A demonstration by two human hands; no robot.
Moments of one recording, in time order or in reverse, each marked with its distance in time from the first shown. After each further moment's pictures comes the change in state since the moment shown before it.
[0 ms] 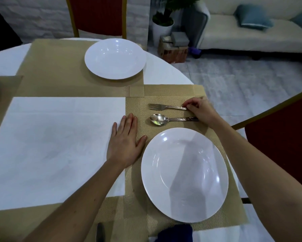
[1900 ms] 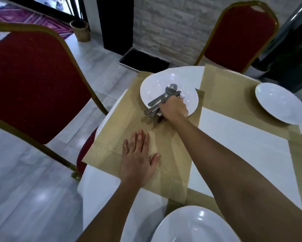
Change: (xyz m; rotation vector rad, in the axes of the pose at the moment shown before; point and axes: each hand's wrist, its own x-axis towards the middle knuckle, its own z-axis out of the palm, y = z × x) left_hand -0.234 -0.436 -0.085 -0.005 0.120 -0.473; right_hand -0.113 -0.596 0.408 -0.220 -0.051 -0.132
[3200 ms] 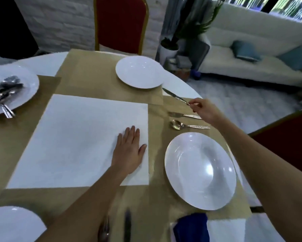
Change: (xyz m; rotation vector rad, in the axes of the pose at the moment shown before) left_hand -0.028 0.419 0.064 -0.078 -0.186 0.448; right_hand -0.027 0.551 -0.308 0.202 0.110 0.060
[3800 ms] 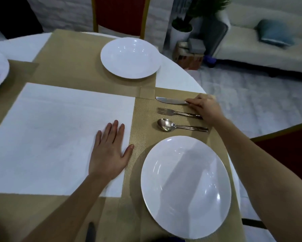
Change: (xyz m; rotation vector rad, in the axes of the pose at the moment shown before) left_hand 0.021 0.022 0.026 0.084 0.104 -0.154; right_hand 0.085 0.116 0.009 -0.332 -0.056 -0.382
